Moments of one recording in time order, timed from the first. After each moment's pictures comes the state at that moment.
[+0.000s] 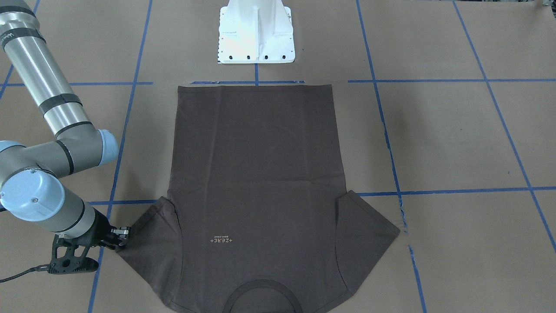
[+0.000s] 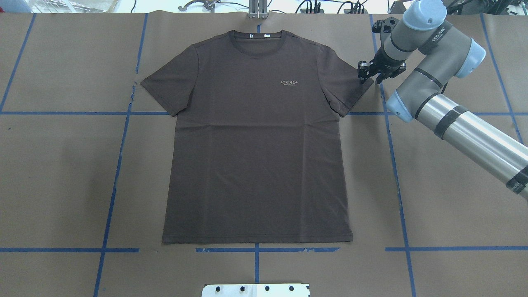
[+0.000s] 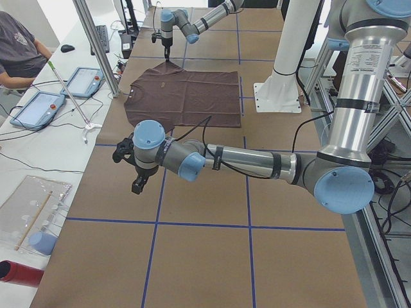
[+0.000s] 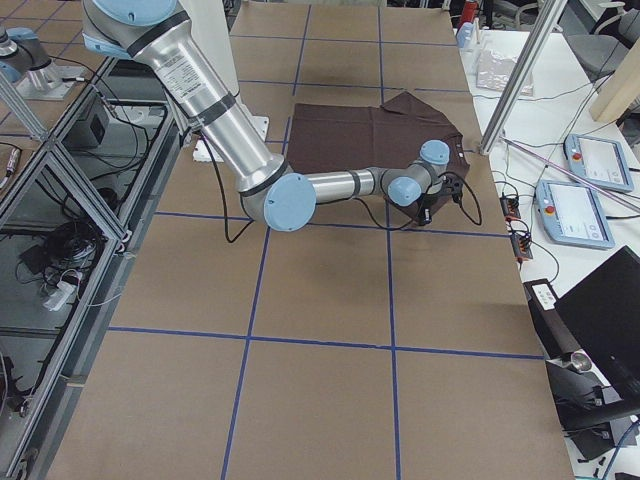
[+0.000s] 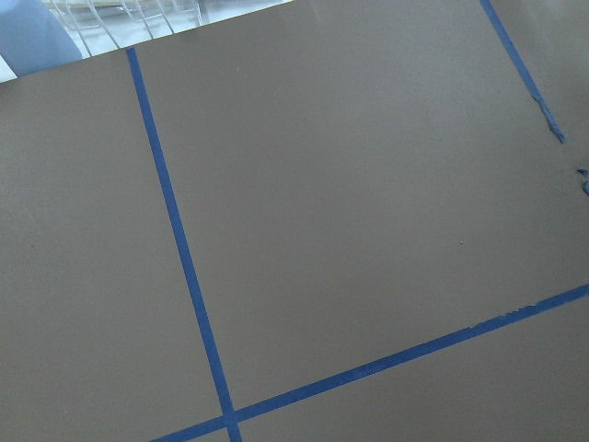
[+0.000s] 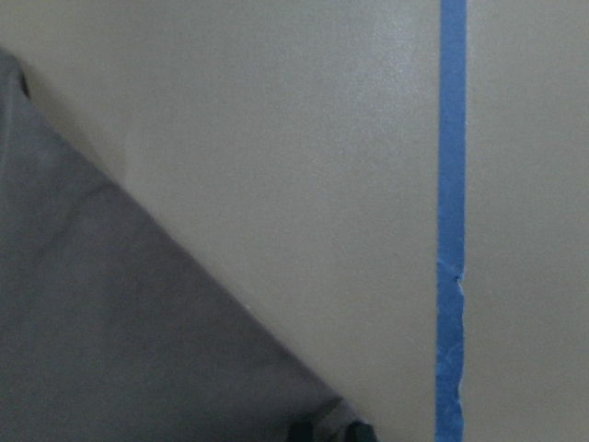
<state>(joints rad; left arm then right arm) -1.51 -1.71 -1.55 -1.94 -2.39 -0.07 0.96 -0.88 0.97 -1.02 2.12 0.83</state>
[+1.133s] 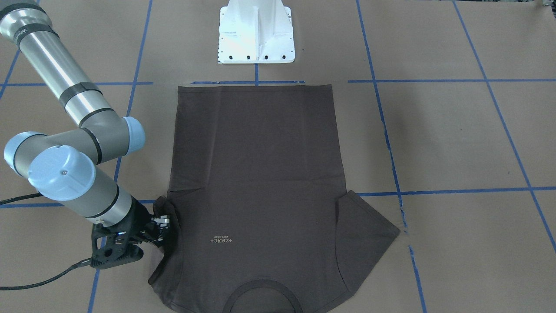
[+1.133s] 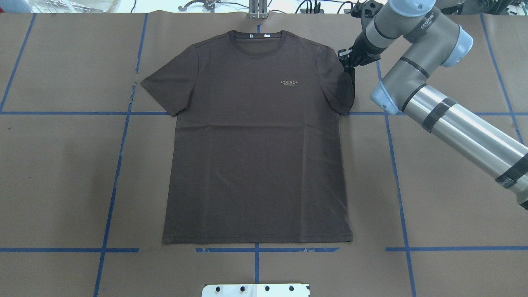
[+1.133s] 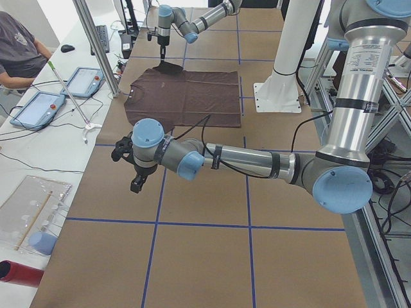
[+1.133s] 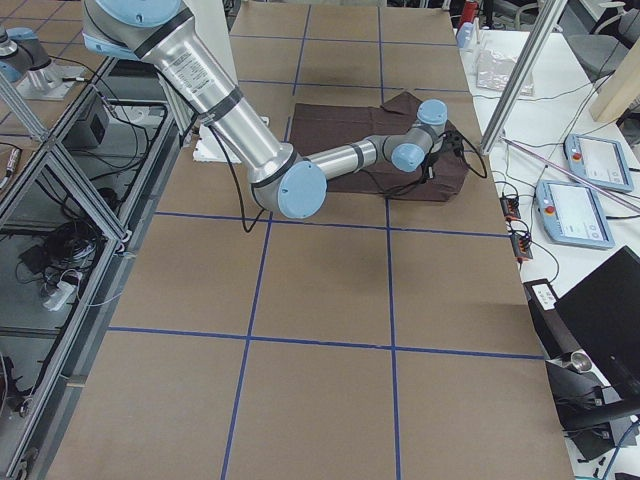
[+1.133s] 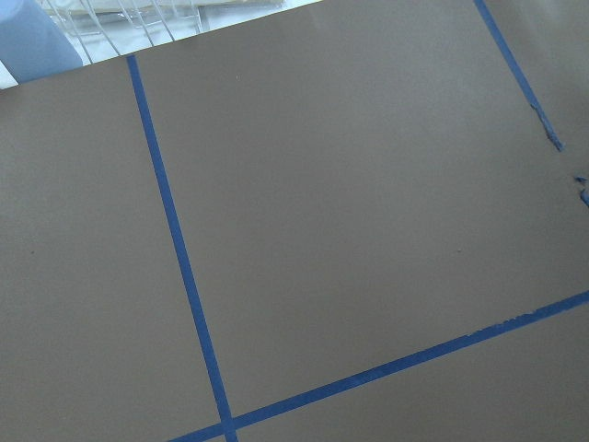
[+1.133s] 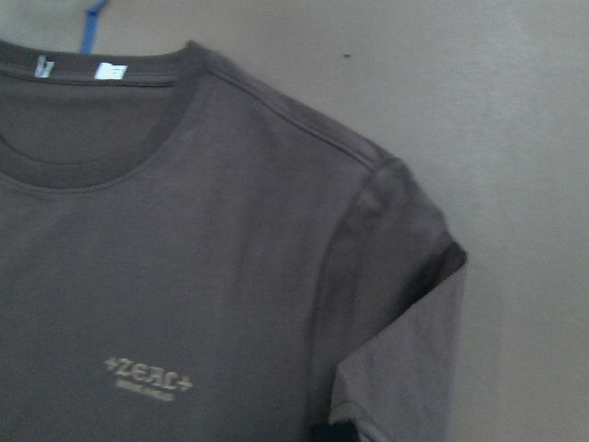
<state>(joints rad) -1.51 -1.71 -1.55 -1.94 -2.39 -0.07 0.91 -0.77 1.07 -0.99 2.13 0.84</state>
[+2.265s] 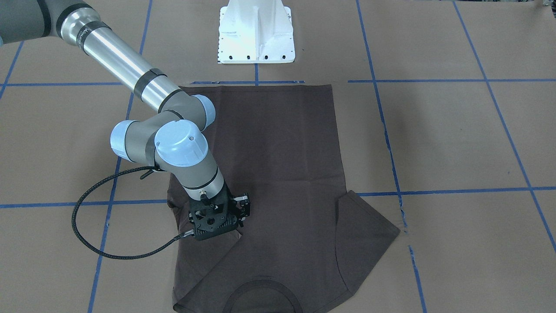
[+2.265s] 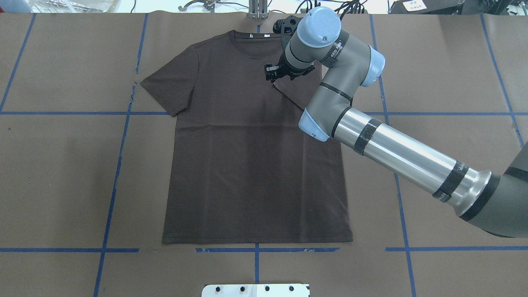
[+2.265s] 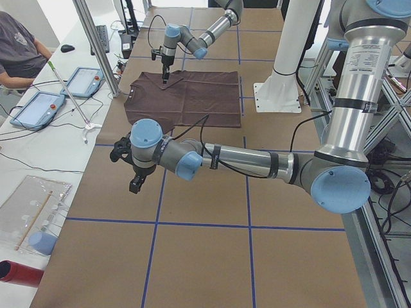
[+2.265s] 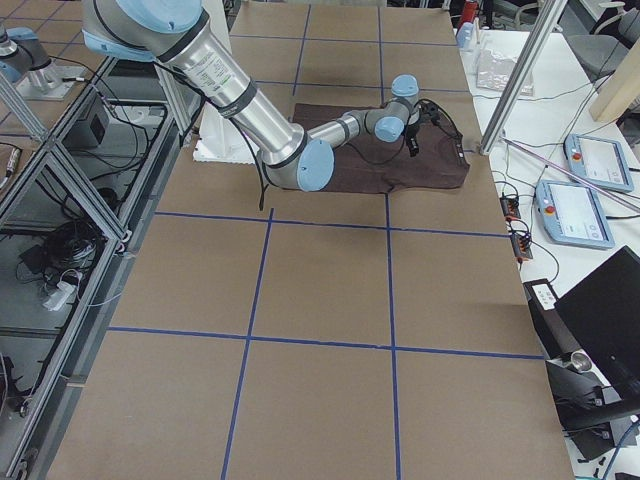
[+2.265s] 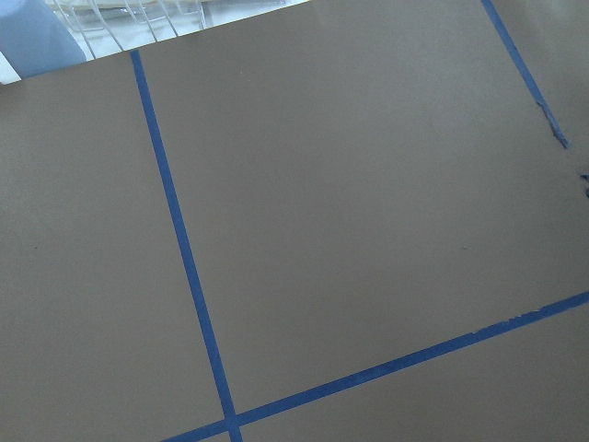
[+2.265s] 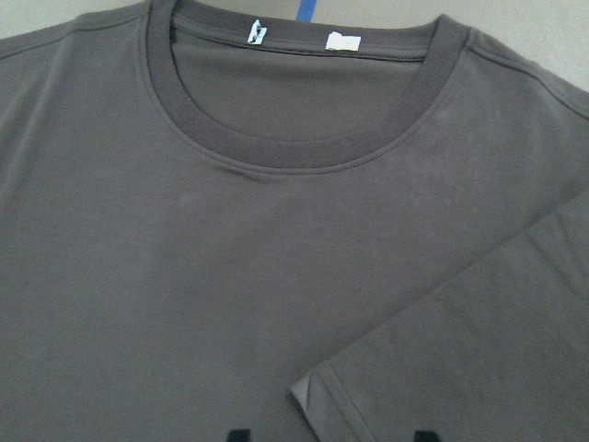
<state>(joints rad) -1.50 -1.75 -1.52 -1.94 -2.38 -0.10 0.76 -0.64 1.00 -0.99 1.92 0.92</state>
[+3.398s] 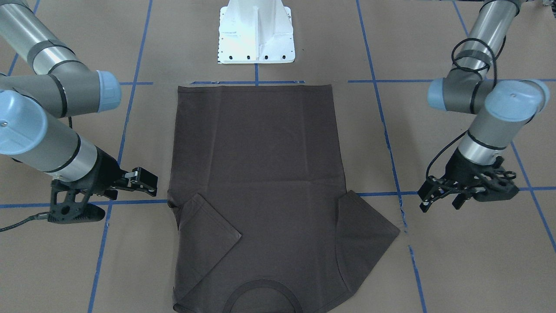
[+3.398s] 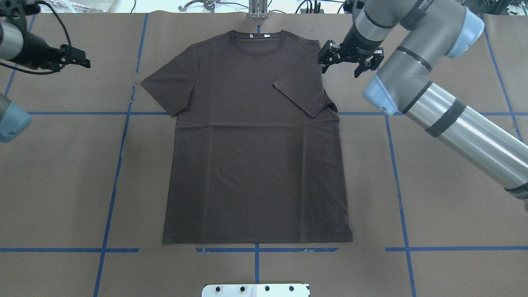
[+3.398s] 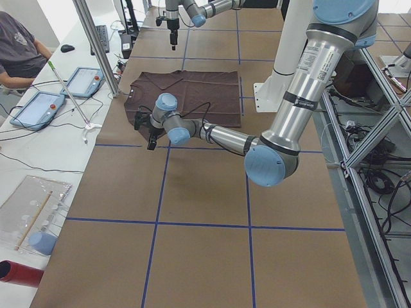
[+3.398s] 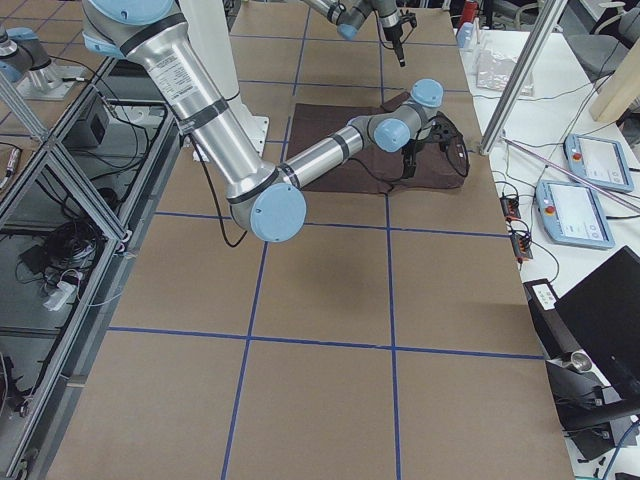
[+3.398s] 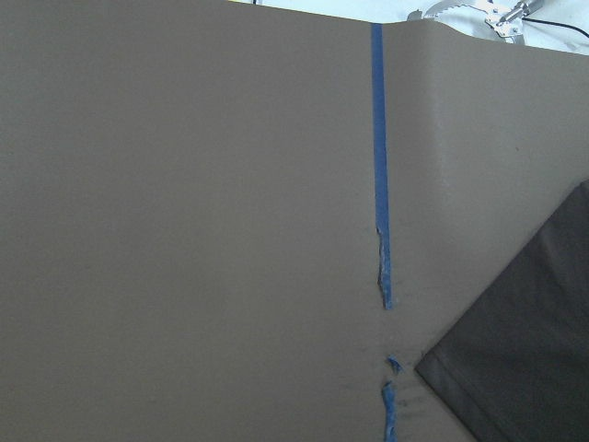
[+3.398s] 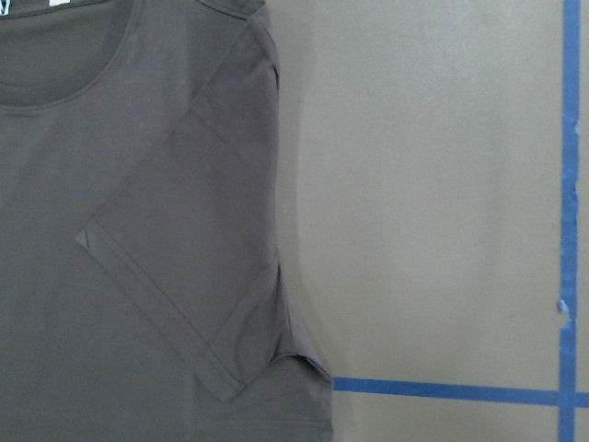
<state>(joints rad) -0.94 -1.99 -1.36 -2.29 -1.86 -1.07 1.01 -0.98 1.49 -1.40 2.33 0.85</state>
